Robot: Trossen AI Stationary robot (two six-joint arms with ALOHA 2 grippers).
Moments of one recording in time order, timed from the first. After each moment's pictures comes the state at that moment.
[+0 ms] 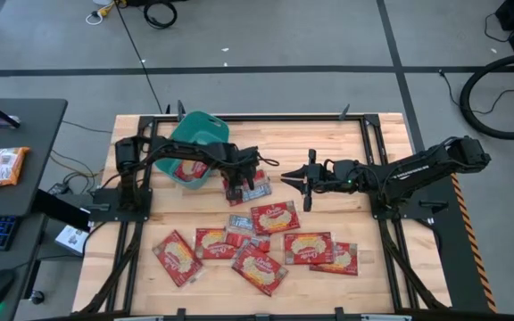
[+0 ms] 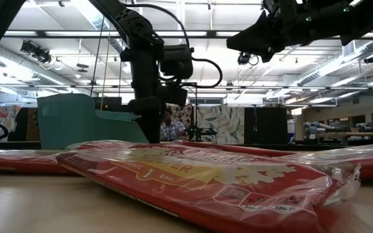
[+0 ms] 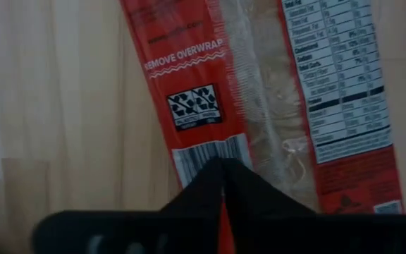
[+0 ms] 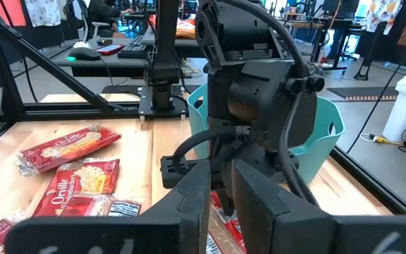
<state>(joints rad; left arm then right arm) 0.22 1.94 1.25 -0.63 -0.01 0.20 0.06 1.19 0.49 0.58 0.23 -0.03</state>
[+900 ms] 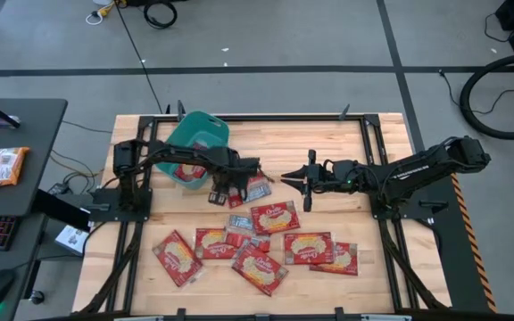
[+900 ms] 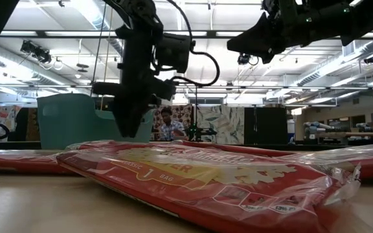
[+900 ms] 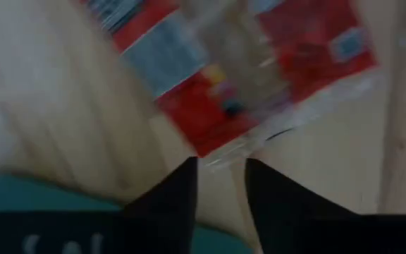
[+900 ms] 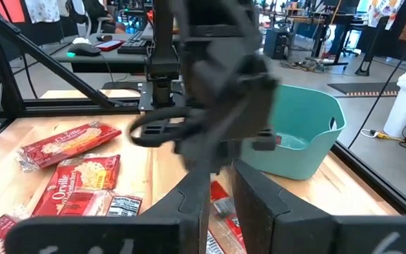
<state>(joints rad) 0.12 1.92 1.34 -1.00 -0.14 0.41 0.06 1.19 0.49 0.57 0.23 -0.02</state>
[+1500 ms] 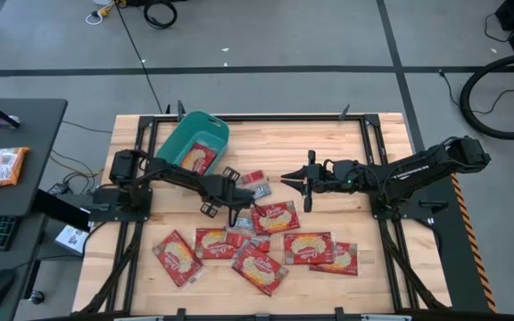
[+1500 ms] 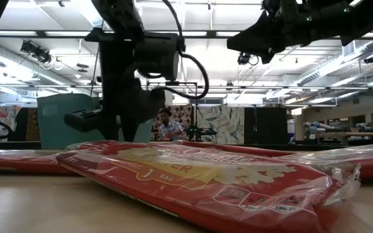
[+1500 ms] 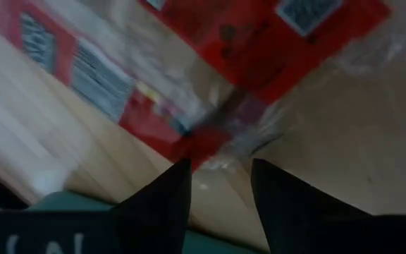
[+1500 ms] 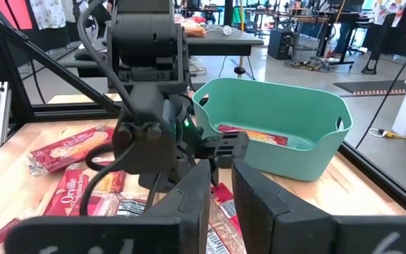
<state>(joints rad) -0.06 1.92 1.15 -0.82 -0.47 0.49 0.06 1.19 0.49 0.57 0.21 0.00</state>
